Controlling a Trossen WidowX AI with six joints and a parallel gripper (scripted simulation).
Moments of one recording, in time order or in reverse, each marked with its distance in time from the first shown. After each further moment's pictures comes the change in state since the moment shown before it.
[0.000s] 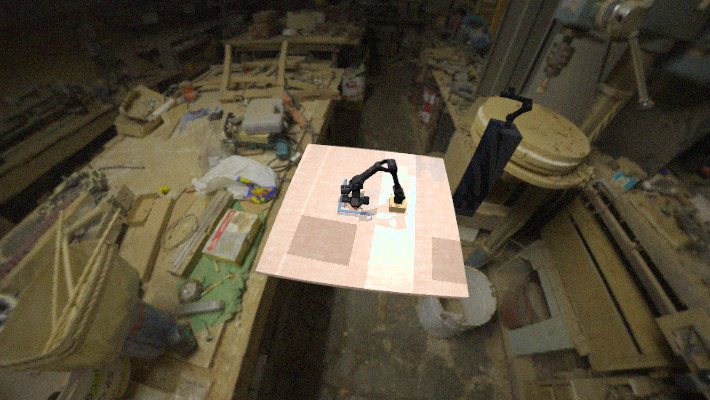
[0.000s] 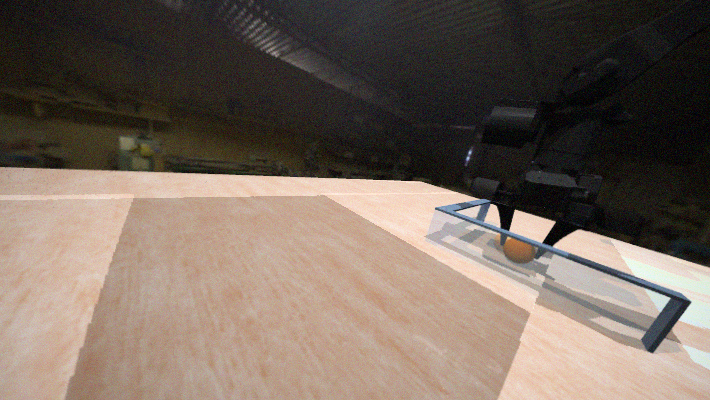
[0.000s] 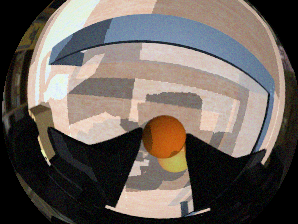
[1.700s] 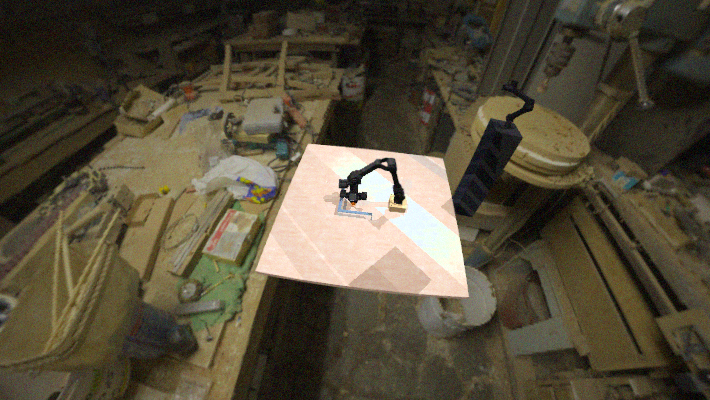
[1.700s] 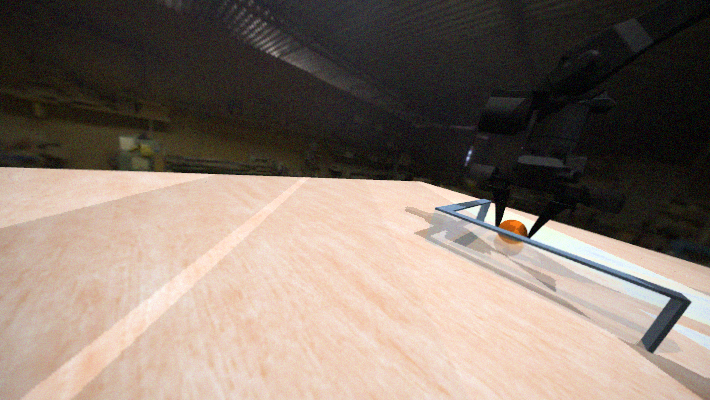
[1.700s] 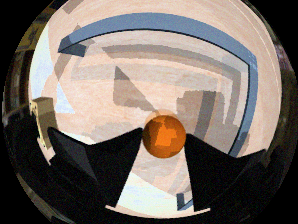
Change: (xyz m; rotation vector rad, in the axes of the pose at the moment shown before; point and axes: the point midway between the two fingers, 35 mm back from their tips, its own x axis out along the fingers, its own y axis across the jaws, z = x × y) arm -0.022 -0.019 -0.022 0.004 0.000 -0.014
